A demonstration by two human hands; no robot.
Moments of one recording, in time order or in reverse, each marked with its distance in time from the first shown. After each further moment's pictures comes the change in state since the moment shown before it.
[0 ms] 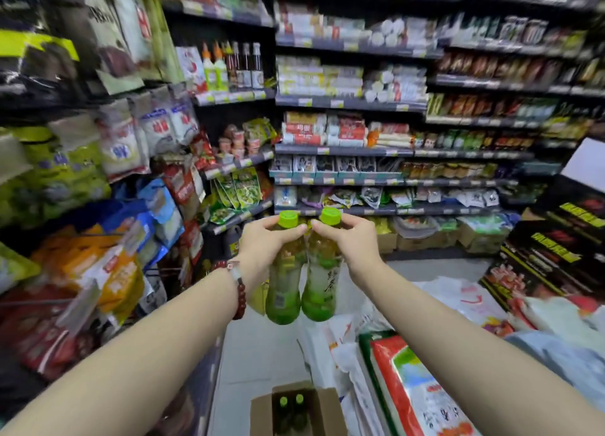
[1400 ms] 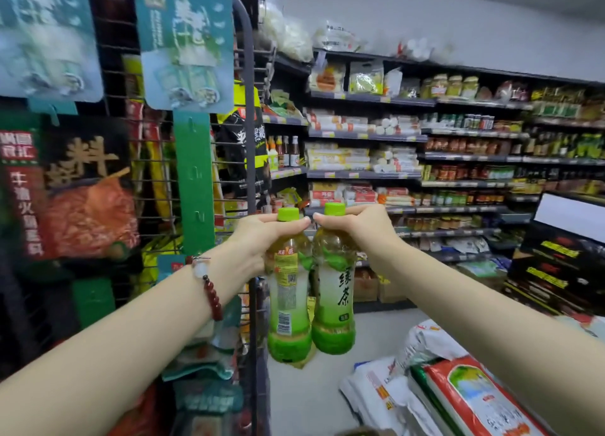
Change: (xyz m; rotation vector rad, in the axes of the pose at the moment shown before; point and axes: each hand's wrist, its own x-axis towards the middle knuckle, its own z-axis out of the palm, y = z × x) left_hand -0.190 0.179 -0.305 -0.083 -0.184 0.007; right_hand -0.229 -0.215 0.231 -0.189 0.006 -0.161
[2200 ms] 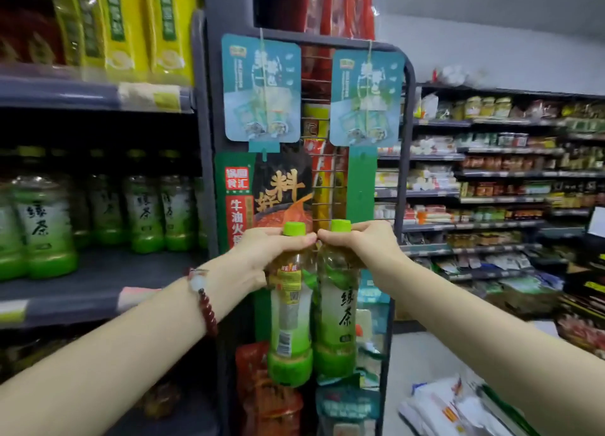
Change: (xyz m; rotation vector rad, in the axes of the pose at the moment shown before) left_hand -0.079 0.070 -0.255 0.130 -0.020 -0.023; right_hand -0.064 -0.098 0.243 0.103 0.004 0.022
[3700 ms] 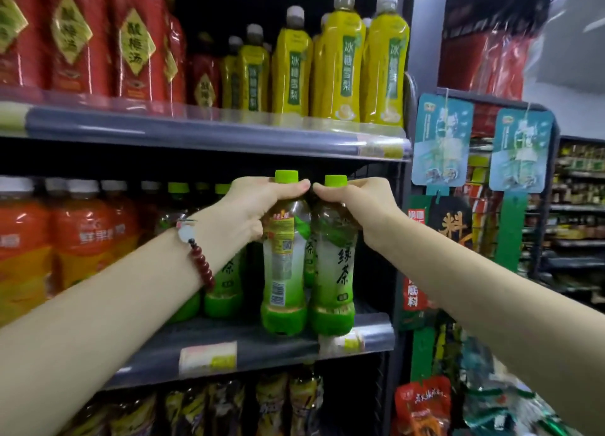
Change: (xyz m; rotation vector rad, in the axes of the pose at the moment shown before) left_hand -0.011 0.111 -0.314 -0.082 -0.010 0.285; right_hand -0.002 -0.170 0.305 0.057 0.111 -0.131
